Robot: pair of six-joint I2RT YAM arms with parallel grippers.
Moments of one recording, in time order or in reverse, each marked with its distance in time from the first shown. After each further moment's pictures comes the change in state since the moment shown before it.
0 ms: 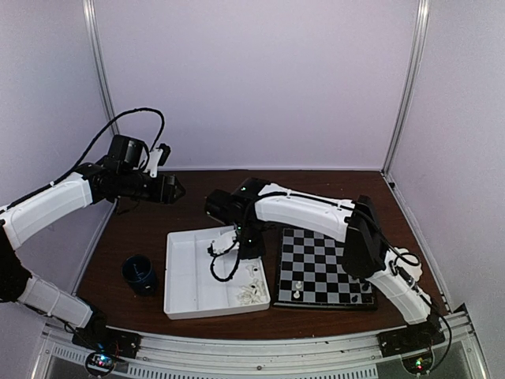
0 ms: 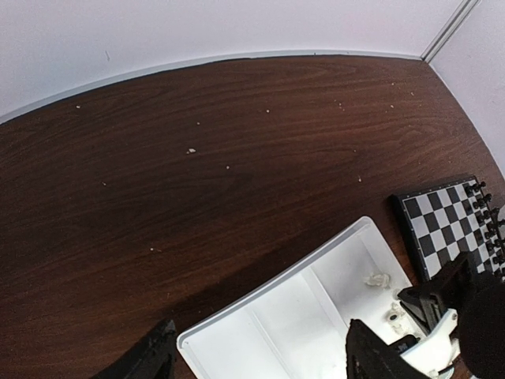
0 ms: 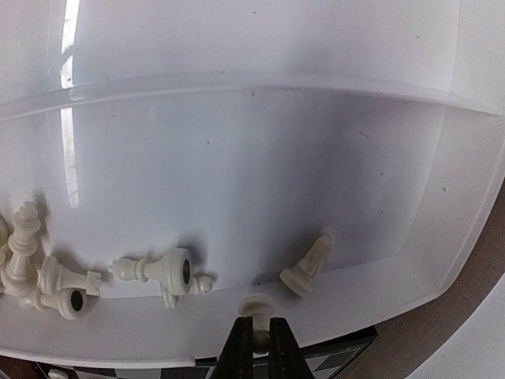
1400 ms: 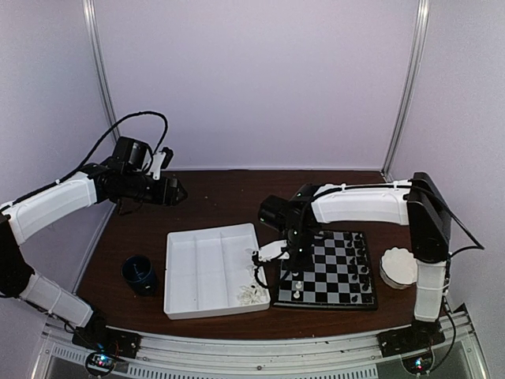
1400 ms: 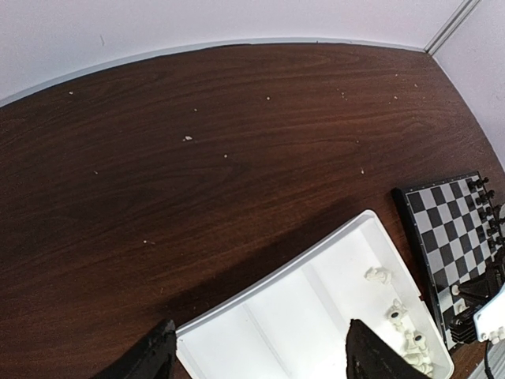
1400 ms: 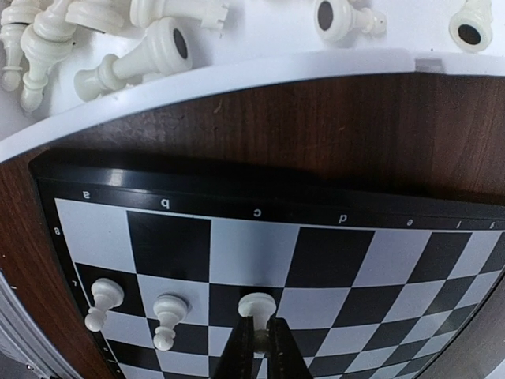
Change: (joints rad) left arm 0.000 0.037 0.000 0.000 0.011 -0.011; right arm -0.107 -0.519 -0.854 0.275 -0.186 0.085
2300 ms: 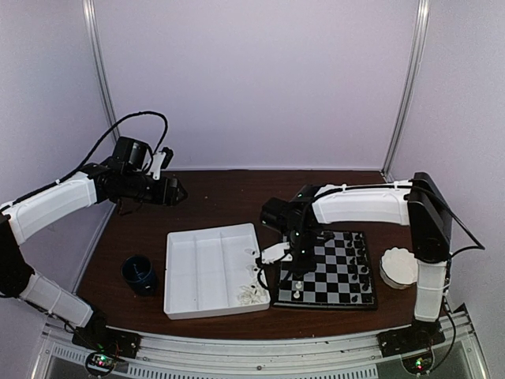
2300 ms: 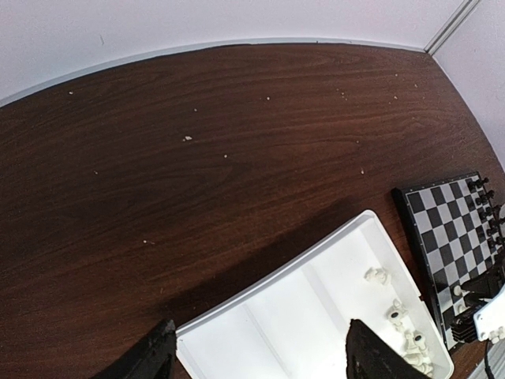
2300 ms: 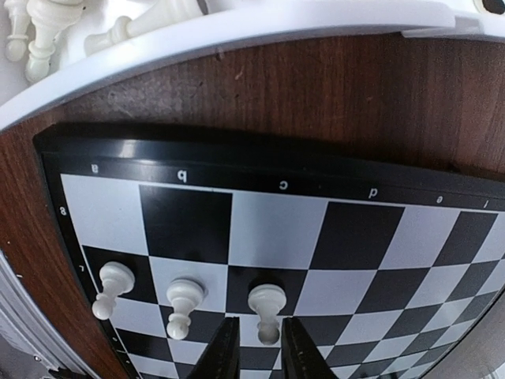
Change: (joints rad) left arm 0.000 0.000 0.000 0.000 0.000 0.000; right arm 0.000 -0.007 -0.024 -0.027 -0.007 0.016
